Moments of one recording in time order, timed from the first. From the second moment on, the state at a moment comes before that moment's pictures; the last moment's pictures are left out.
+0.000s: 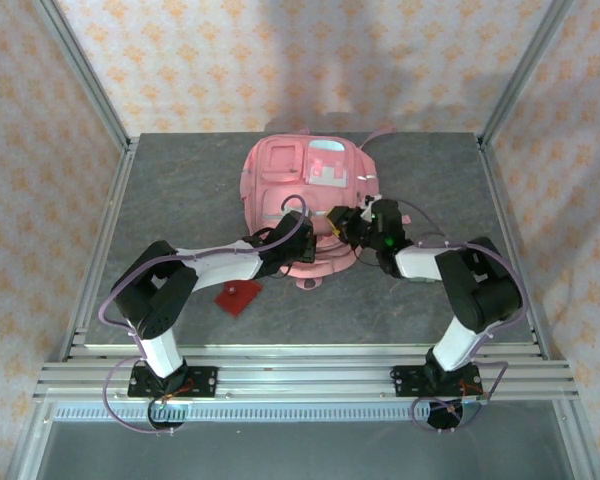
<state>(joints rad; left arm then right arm) -0.73 1.75 1.01 -0.05 -0.13 -0.60 0.41 1.69 0.71 0.61 -0.46 1.29</state>
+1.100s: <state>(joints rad) -0.65 1.51 0.78 0.01 -0.11 -0.60 0.23 1.68 0.93 0.26 -0.53 1.19</state>
